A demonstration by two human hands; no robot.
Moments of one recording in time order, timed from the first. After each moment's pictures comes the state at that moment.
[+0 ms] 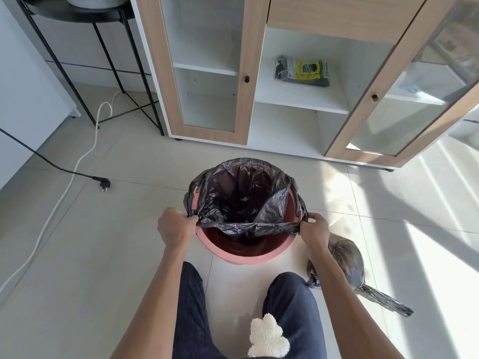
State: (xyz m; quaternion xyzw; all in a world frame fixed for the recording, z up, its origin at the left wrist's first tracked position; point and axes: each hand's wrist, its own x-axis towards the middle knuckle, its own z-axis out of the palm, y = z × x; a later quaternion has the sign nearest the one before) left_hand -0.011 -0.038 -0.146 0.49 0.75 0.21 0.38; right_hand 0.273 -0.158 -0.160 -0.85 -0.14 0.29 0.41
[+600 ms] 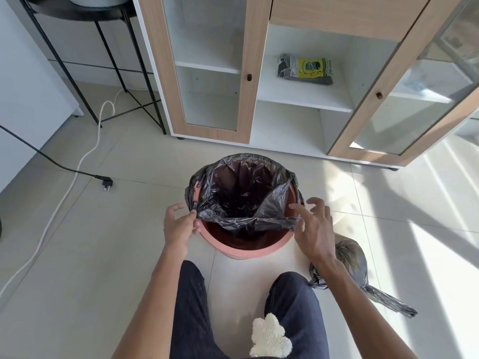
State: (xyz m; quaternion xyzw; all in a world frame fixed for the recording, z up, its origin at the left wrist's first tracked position) left_hand -0.013 -0.051 -0.147 0.32 0.65 0.38 0.58; right_hand 0.267 -0.172 -0.153 -0.82 -0.54 0.01 0.19
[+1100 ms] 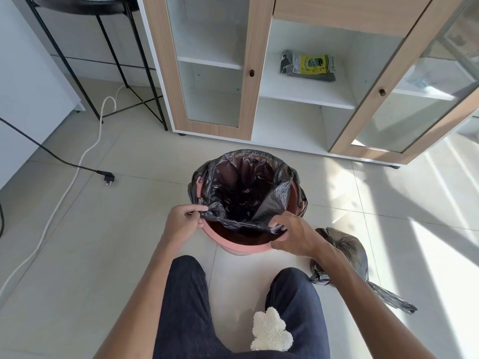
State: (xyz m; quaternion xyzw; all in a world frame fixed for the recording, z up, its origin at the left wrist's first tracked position) left_hand -0.031 -0.051 -0.145 0.58 0.59 0.25 0.50; right_hand 0.252 -0.161 -0.140 -0.71 -0.65 0.28 0.08
